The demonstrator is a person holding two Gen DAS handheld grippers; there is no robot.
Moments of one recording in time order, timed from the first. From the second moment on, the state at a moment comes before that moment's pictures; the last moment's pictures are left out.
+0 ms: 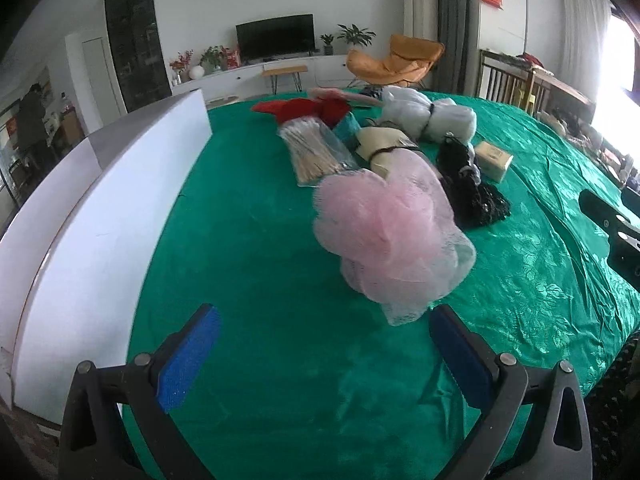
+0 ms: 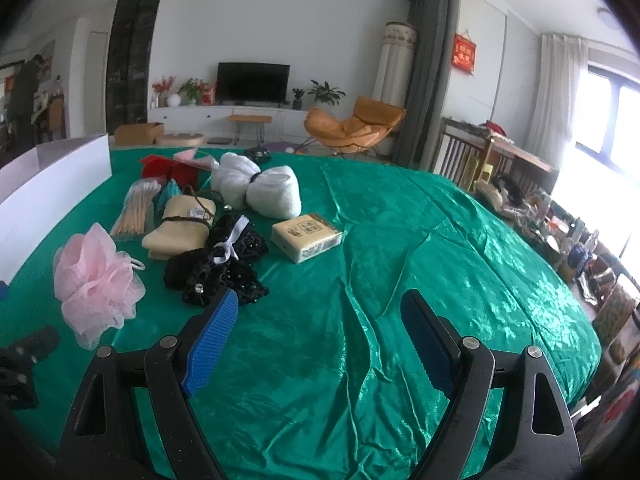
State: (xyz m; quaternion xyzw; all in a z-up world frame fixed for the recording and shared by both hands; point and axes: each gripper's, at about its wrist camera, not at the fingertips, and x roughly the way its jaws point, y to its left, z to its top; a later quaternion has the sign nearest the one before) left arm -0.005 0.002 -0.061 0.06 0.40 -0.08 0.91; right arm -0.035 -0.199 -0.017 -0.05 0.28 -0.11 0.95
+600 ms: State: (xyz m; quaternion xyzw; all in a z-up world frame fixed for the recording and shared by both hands) left arm 0.011 0.012 -0.062 0.04 0.41 -0.07 0.91; right arm -0.022 -0.210 -0.028 -0.01 0.32 -0.09 0.94
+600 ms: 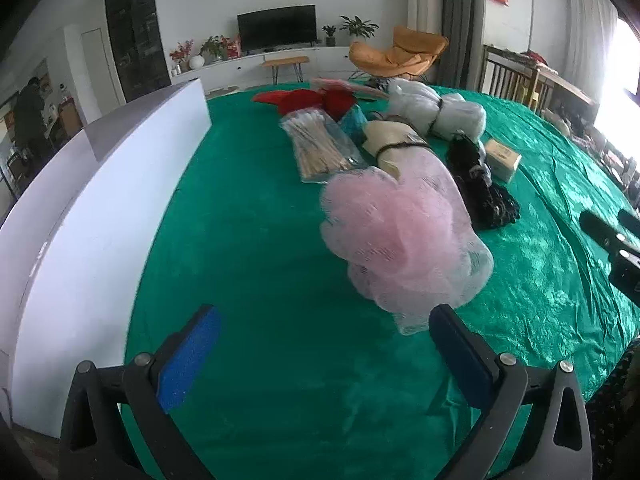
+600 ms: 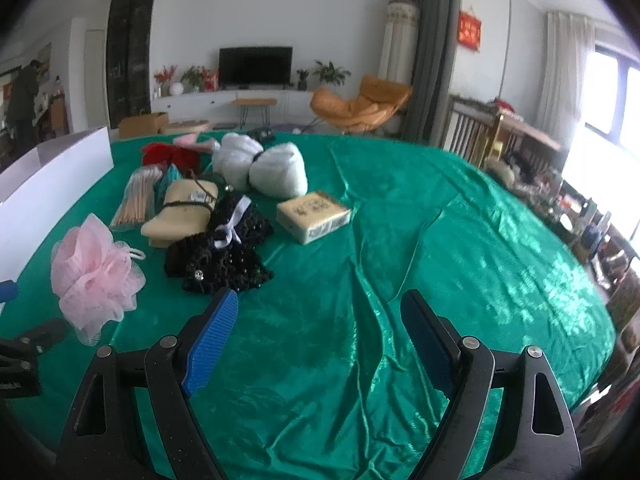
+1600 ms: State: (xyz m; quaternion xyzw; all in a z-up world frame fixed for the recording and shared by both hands) left arm 0.054 0.020 -0.012 0.02 0.39 -0.07 0.92; right arm 0.028 -0.240 -0.027 0.04 0.41 -0.09 0.91
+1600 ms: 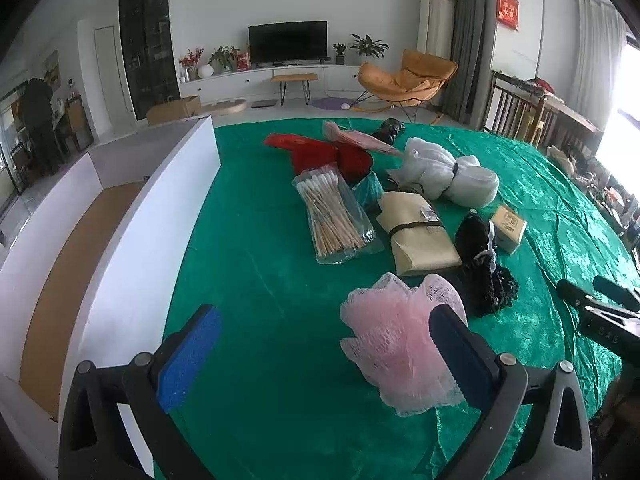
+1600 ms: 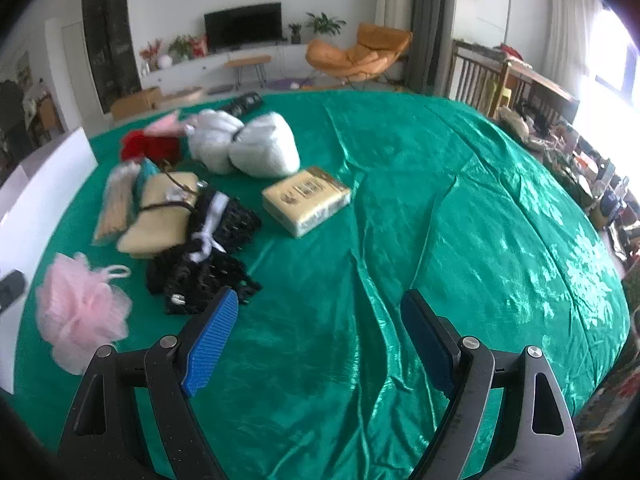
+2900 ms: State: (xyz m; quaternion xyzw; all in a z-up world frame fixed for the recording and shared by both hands) left arm 0.094 -0.013 -0.084 0.05 0.48 -0.06 0.87; right arm 0.009 -0.260 -0.059 0.12 0.42 -0.04 0.90
